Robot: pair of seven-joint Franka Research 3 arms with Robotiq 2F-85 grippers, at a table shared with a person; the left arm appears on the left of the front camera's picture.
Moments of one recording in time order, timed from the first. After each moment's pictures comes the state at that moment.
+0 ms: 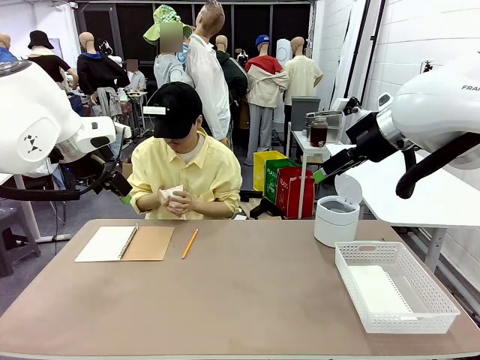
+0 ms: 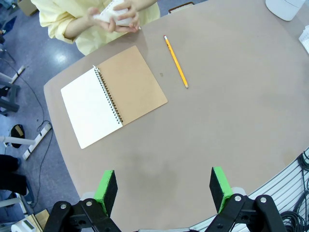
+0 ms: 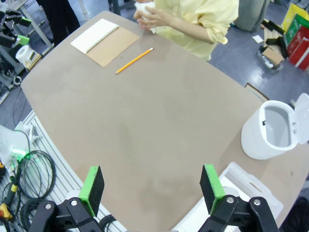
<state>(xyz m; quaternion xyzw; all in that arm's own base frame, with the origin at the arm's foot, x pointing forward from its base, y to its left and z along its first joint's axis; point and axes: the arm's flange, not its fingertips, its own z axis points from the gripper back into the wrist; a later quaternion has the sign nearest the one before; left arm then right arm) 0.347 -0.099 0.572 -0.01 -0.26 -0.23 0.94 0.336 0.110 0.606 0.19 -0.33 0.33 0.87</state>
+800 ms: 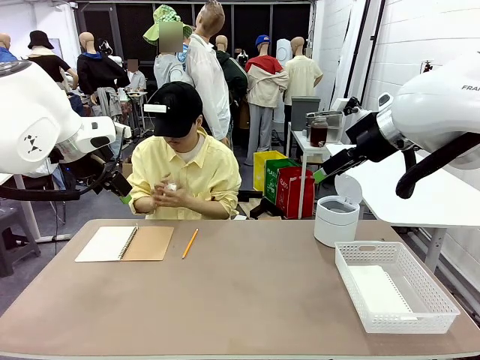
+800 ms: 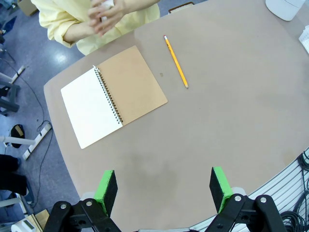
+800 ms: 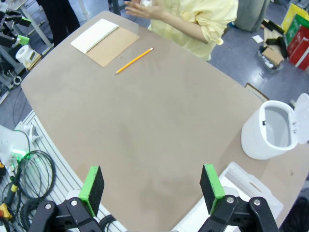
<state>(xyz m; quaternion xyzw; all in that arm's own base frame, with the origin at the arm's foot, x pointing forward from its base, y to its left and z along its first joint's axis) 0.347 -0.099 0.572 -0.01 -0.26 -0.23 0.94 0.336 0.110 0.606 0.19 -0.33 0.33 0.87</state>
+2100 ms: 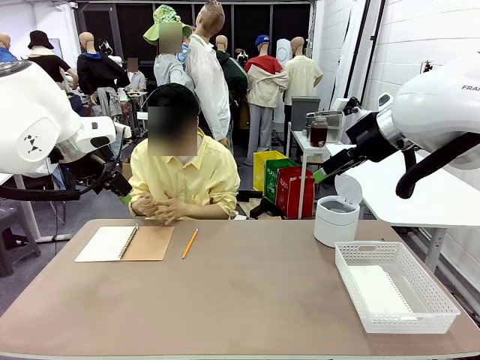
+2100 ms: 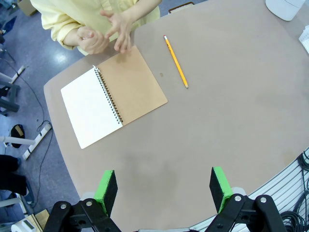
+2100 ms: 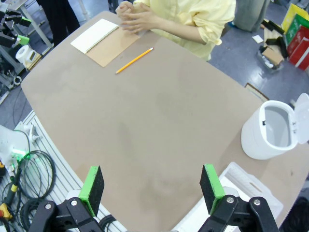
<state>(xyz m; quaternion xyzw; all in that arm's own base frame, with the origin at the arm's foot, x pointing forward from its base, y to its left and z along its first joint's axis) 0.347 -0.099 0.572 -0.01 -0.26 -0.23 0.94 0.336 0.110 0.606 0.19 -0.33 0.33 0.87</state>
